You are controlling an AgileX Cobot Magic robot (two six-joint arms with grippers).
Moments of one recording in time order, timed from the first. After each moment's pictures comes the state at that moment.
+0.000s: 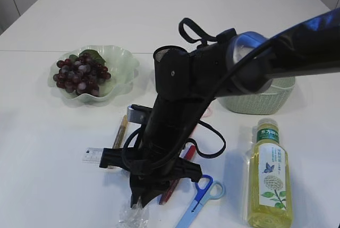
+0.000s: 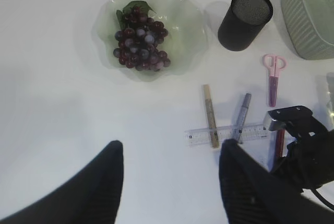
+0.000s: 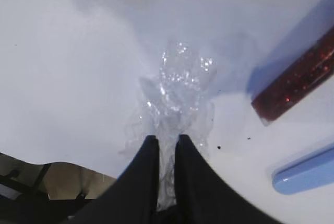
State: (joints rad) left arm -0.20 1.15 -1.50 -0.09 1.27 -0.05; right arm 0.73 2.07 -1.37 0.54 0.91 0.34
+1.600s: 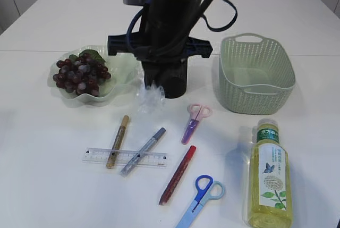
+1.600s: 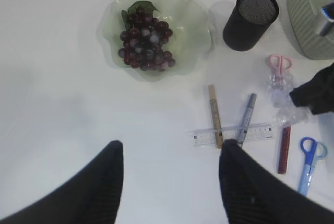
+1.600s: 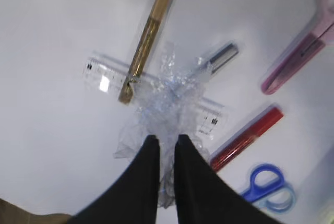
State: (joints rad) left arm -0.20 1.15 -1.50 -0.07 1.27 -0.05; right arm 0.66 2.02 -1.89 0.12 1.22 0.39
